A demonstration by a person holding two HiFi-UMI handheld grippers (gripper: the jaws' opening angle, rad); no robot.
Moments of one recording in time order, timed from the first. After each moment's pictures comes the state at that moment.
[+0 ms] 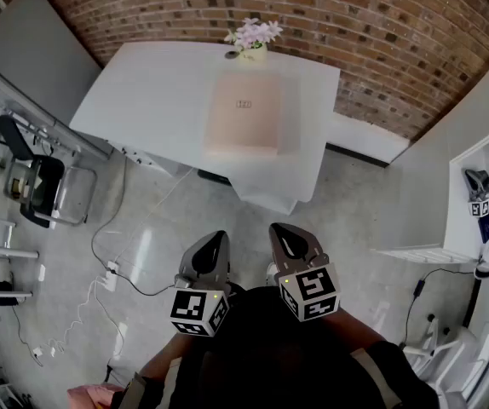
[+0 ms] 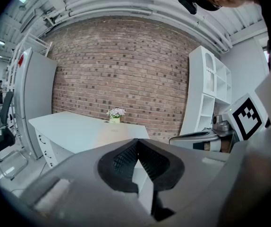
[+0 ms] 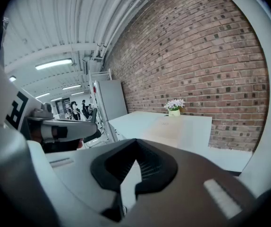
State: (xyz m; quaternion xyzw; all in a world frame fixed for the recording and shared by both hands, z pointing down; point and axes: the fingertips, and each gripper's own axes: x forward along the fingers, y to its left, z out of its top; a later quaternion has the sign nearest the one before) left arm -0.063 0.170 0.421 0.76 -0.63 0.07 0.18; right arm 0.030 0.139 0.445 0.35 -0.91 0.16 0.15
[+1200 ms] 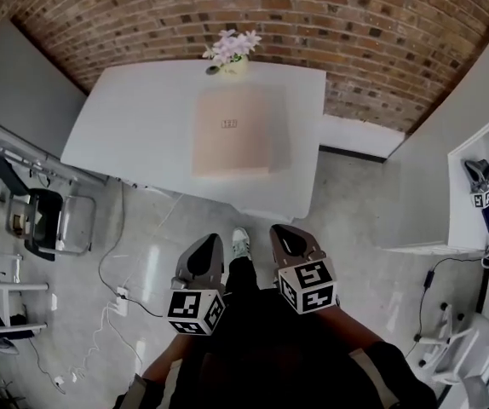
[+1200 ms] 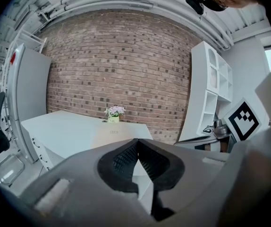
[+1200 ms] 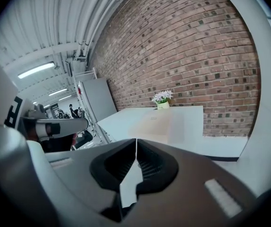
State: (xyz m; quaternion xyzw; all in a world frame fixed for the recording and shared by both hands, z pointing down) left arm -0.086 0.101 0.437 0.77 -0.61 0.09 0.18; right arm 0.031 0.072 0.480 0.39 -0.88 0.23 0.16
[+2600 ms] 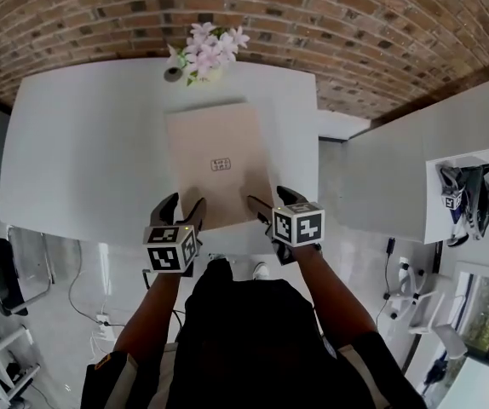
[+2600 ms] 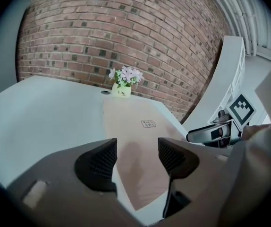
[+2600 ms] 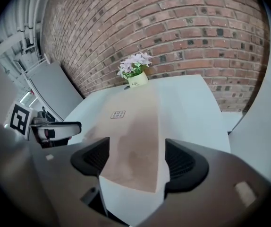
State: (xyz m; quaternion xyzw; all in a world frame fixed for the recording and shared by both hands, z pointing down) left arm -0.208 -0.180 0.599 0.78 -0.48 0.20 0.35; right arm -0.025 -0.178 0.611 0.47 -0.74 0.39 0.27
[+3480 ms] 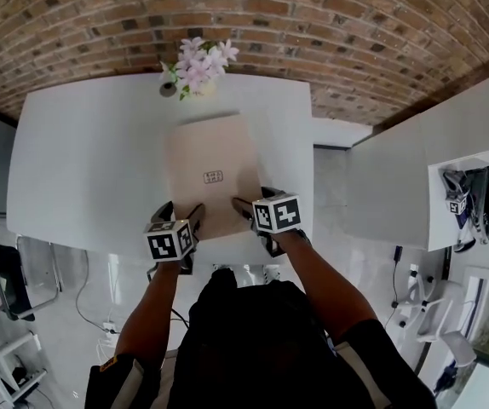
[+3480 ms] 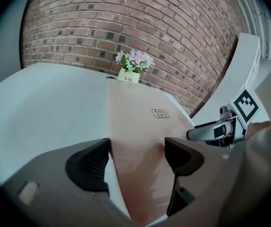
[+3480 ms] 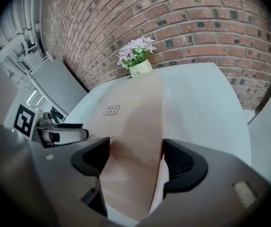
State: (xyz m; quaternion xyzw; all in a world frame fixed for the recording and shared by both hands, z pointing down) left arm -0.204 -0.193 0.649 0.74 -0.50 0.23 0.40; right arm -0.040 -0.205 0.653 0.42 -0.75 0.42 0.30
